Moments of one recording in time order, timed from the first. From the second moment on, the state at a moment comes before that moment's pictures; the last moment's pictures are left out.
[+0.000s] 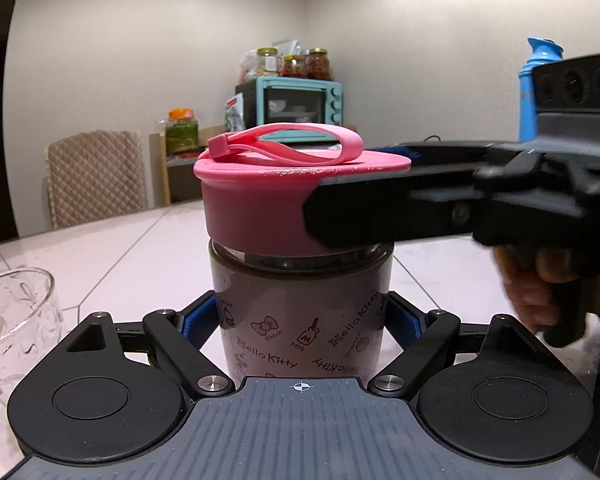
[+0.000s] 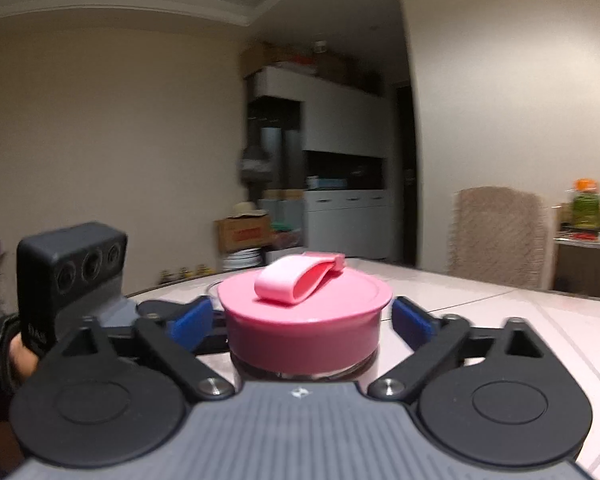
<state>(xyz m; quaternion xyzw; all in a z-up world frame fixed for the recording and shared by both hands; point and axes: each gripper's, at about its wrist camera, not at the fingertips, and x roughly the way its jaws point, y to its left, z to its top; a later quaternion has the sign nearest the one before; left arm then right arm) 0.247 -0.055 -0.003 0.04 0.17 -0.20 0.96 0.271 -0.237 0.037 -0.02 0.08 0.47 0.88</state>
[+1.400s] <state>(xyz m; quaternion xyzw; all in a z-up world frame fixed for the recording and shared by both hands) 0.246 -0.056 -0.003 0.04 0.17 -0.20 0.96 0.243 -0.180 0.026 -0.03 0.10 0.30 0.95</state>
